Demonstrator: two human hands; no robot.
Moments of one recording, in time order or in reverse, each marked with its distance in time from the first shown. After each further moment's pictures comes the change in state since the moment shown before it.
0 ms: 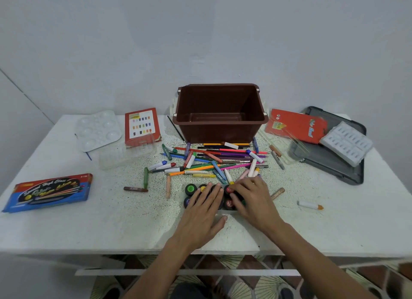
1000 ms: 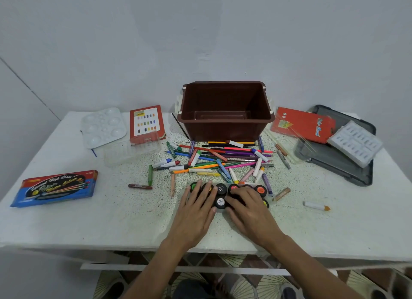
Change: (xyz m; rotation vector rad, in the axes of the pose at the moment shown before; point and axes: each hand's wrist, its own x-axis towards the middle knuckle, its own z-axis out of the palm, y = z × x) left_hand -0.015 -0.022 0.001 0.008 0.025 -0.074; right_hand -0.021 -0.017 0.013 0.009 0.034 -0.223
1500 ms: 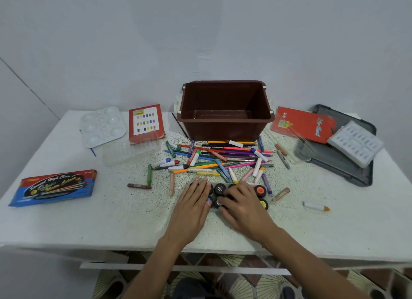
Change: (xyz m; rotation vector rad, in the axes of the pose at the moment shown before) left_hand 0.006 -0.007 0.002 -0.145 0.045 -0.064; right_hand 0.017 -0.003 0.002 0.031 -0.104 -0.026
